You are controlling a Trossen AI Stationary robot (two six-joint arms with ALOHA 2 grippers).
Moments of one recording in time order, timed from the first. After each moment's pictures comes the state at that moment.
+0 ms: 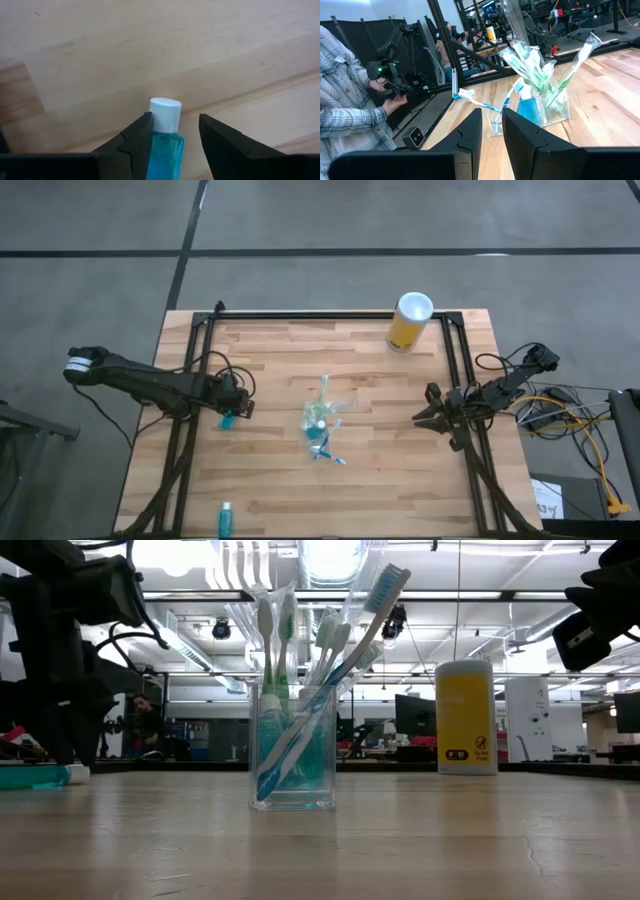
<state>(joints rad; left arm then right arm) -0.09 1.00 0.47 -0.83 -0.19 -1.38 0.60 0.04 0.02 0.04 0.39 0.34</state>
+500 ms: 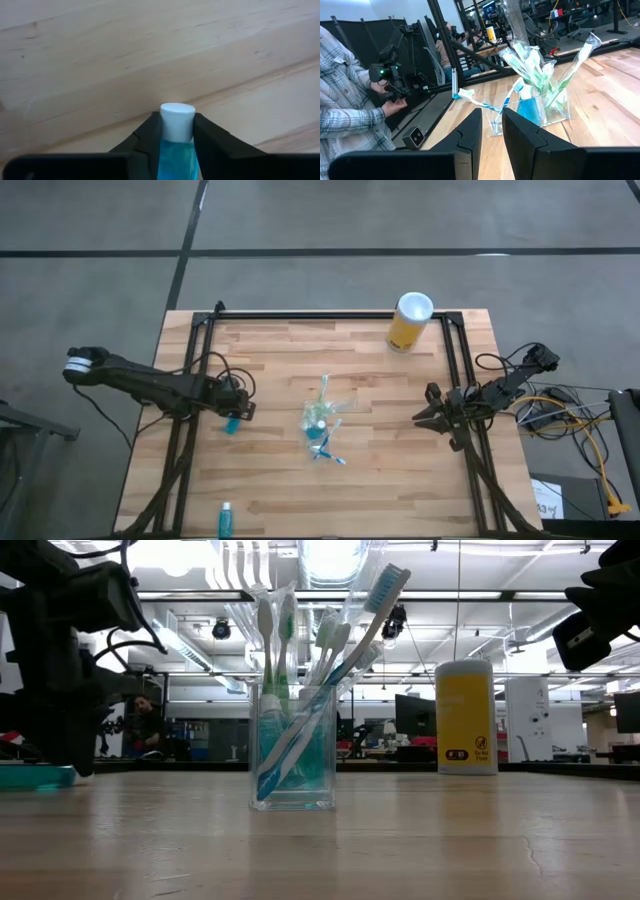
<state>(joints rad) -0.09 1.00 0.41 -0.71 -0.13 -1.39 0.60 0.04 0.02 0.04 0.39 0.34</state>
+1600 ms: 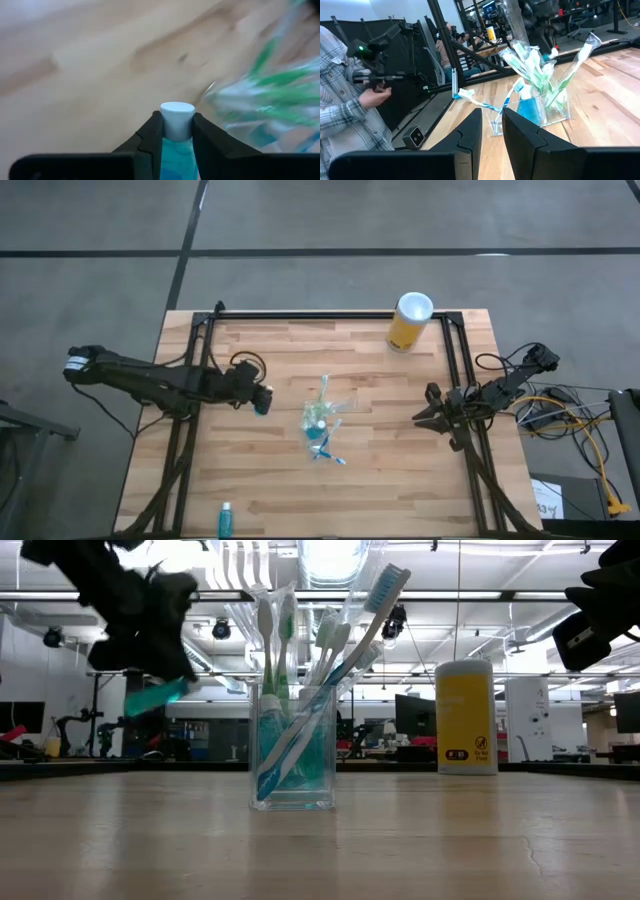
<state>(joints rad) -0.10 0.99 0.64 -0.53 -0.36 -1.02 0.60 0.04 0.02 0.04 0.39 0.34</state>
